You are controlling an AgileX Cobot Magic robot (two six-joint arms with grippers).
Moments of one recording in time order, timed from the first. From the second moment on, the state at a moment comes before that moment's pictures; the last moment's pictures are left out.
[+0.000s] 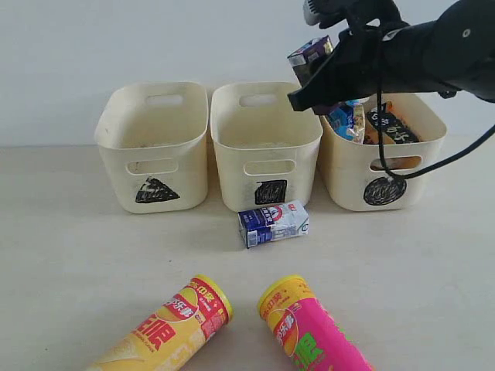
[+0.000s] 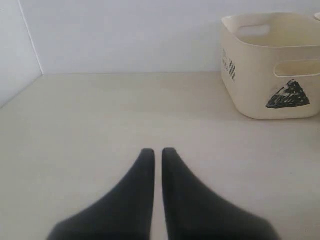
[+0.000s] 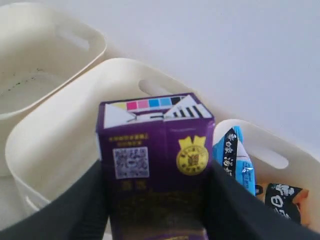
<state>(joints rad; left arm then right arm) 0.13 0.00 0.00 0.02 0.28 0.02 0.42 1.65 -1.19 0.49 0.00 -0.77</state>
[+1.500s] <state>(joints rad) 0.13 0.00 0.00 0.02 0.28 0.02 0.42 2.08 -1.60 0.57 0.07 -0.66</state>
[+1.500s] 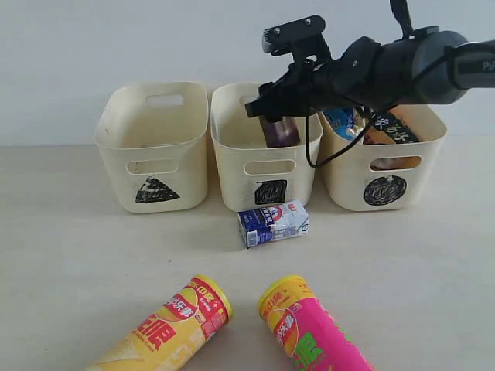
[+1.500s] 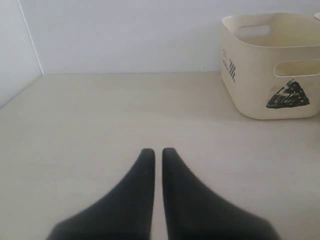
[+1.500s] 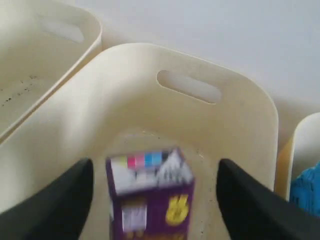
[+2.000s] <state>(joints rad) 0.13 0.00 0.00 0.02 0.28 0.02 0.42 2.00 -1.60 0.56 0.19 -0.76</state>
